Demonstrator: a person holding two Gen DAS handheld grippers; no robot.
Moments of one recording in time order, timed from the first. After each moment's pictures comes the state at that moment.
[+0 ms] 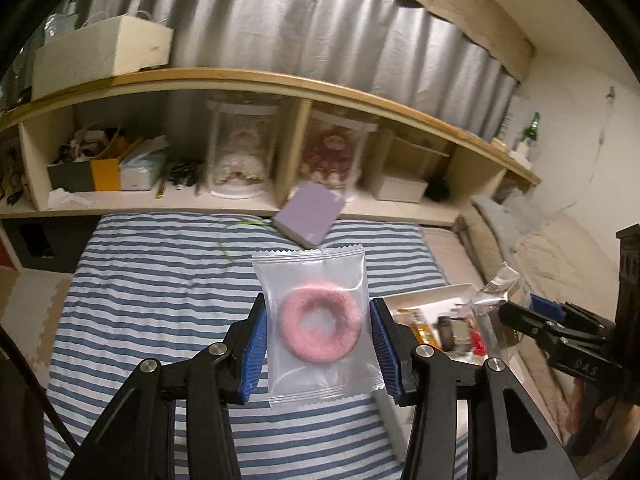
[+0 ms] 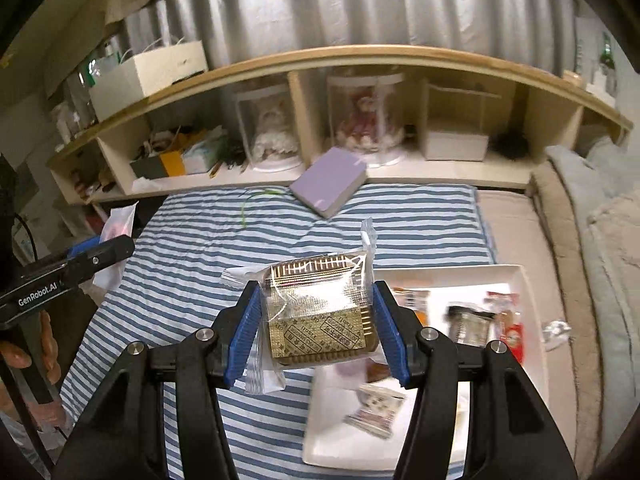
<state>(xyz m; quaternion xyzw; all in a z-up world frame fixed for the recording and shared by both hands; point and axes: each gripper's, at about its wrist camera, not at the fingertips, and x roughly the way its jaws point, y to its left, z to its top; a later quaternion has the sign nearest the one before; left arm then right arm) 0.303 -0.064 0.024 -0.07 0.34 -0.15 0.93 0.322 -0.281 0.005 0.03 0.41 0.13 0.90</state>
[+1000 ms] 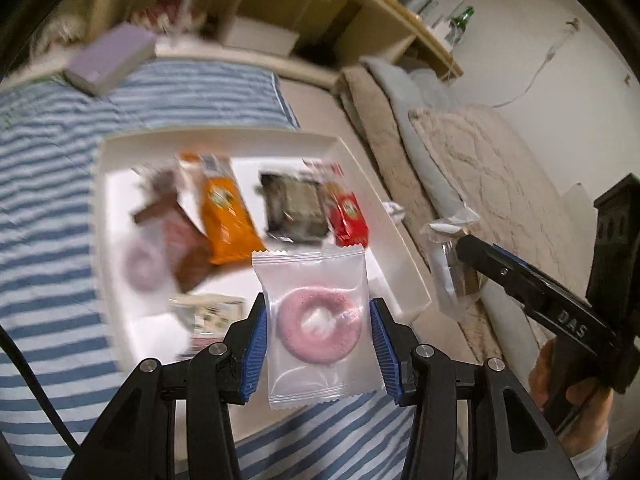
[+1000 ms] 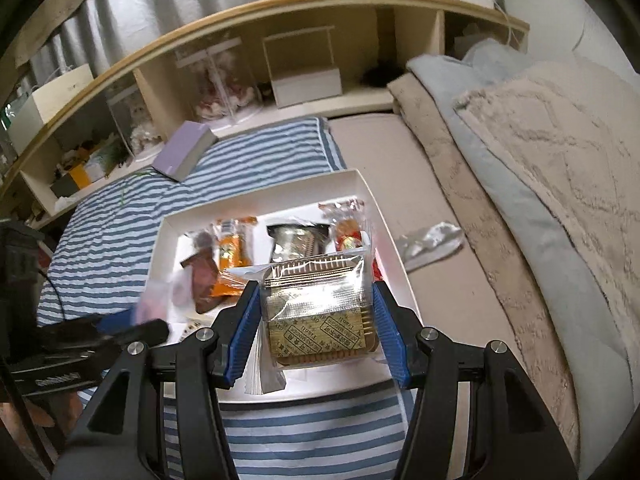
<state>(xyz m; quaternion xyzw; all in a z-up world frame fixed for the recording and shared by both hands) 0.380 -0.278 -0.123 -0.11 0.50 -0.33 0.80 0.274 -0.468 -0.071 0.08 0.45 0.00 0.89</state>
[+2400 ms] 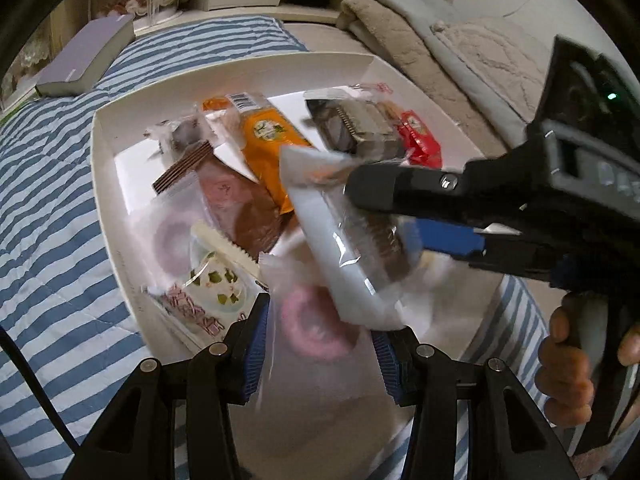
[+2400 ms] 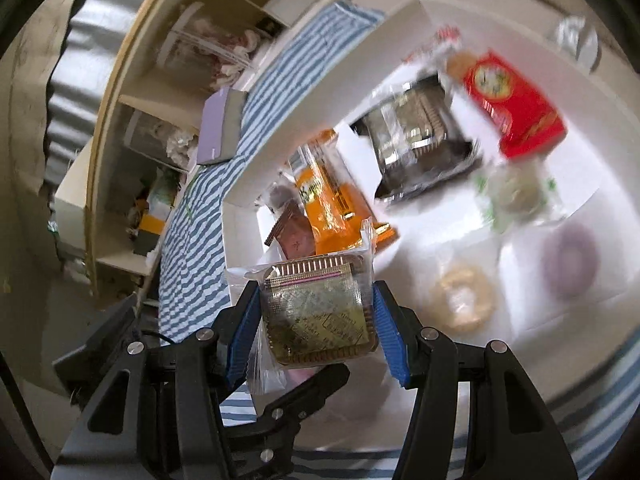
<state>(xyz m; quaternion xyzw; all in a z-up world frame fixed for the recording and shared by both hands) 0.438 -0.276 -0.198 0.06 0.52 -0.32 0.79 0.319 -0.417 -0.195 0.40 0.52 0.10 0.75</state>
